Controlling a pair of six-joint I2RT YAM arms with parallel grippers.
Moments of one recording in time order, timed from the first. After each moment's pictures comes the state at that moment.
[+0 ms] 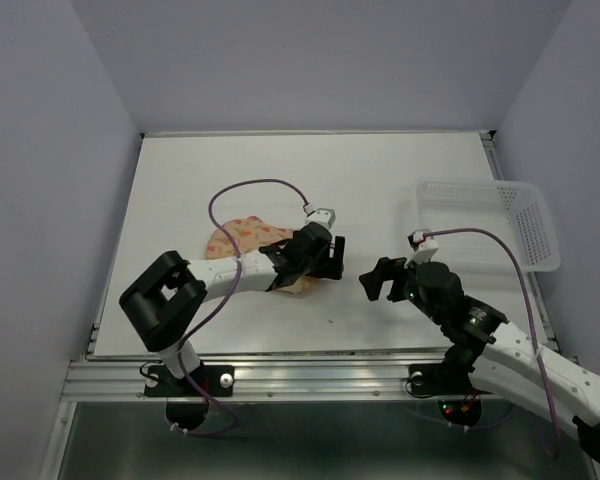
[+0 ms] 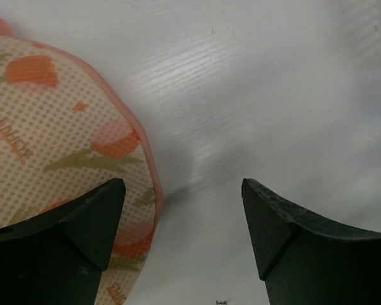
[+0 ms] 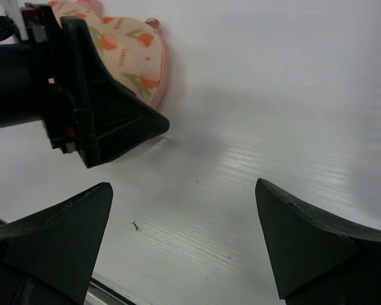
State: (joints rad) left arm -0.91 1.73 0.99 0.00 -0.16 -0.57; right arm 0.79 0.67 0.43 -0.19 0.28 0.53
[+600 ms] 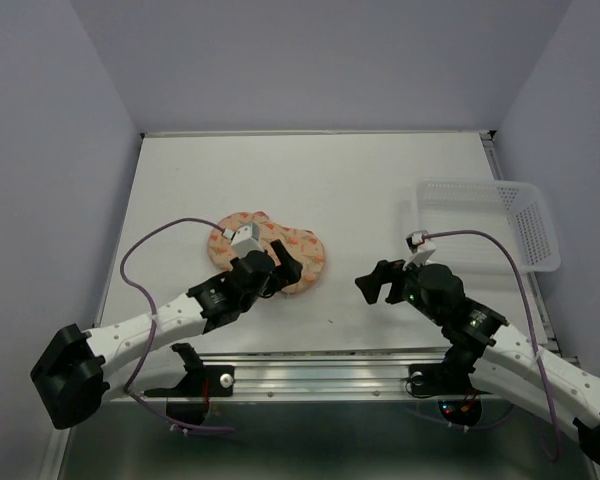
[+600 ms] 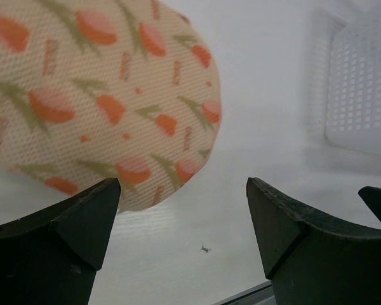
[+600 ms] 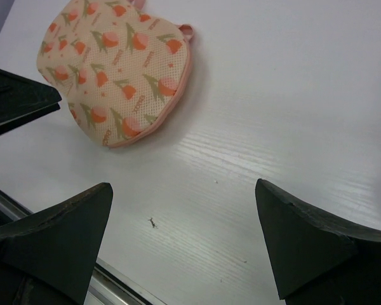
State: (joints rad) left arm -0.90 1.09 0.61 -0.10 -0.40 -0.95; right arm 0.79 0.60 0.40 -0.15 0.22 0.53
